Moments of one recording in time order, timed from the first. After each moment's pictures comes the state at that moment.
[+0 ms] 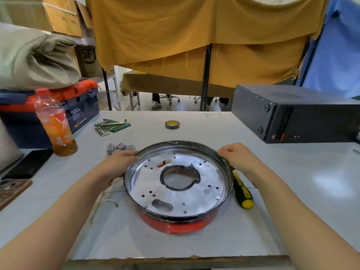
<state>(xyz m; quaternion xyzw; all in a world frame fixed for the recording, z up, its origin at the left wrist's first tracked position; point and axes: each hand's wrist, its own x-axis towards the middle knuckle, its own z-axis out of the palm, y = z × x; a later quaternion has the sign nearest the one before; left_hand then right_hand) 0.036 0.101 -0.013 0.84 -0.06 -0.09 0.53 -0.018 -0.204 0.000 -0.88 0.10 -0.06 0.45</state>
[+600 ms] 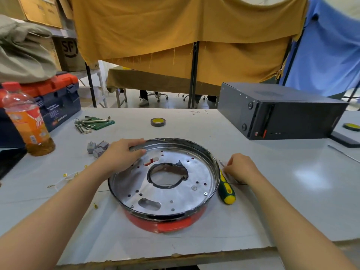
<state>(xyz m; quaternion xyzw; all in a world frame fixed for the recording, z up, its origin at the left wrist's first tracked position) 0.044 0.054 -0.003 0.92 -0.16 0.01 0.35 -0.017 -0.254 -0.037 -0.95 0.24 -0.02 0.19</state>
